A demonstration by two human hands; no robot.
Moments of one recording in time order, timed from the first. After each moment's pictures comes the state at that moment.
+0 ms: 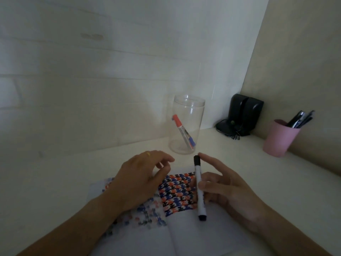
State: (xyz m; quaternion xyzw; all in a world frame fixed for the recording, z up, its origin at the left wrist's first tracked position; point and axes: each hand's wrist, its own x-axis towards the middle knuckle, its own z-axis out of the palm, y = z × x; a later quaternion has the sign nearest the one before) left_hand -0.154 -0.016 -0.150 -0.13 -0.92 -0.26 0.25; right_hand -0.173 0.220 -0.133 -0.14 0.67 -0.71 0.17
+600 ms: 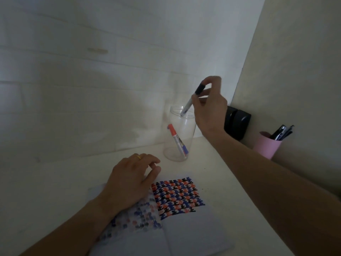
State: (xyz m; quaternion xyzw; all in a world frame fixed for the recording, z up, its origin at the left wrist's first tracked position) left_hand -0.160 -0.029 -0.158 -0.08 -0.93 -0.20 0.31; right_hand -0.288 0.143 -0.019 -0.19 0.76 -0.45 -0.42
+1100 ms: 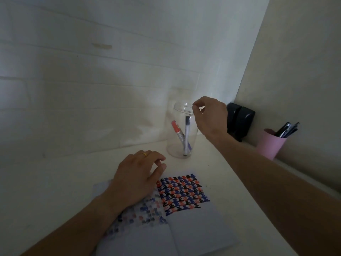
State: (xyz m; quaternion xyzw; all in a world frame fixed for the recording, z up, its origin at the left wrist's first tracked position) left_hand -0.162 -0.029 -0.159 -0.10 -0.93 -0.20 0.29; right_hand -0.298 0.149 -0.039 -0.15 0.87 -0.28 -0.37
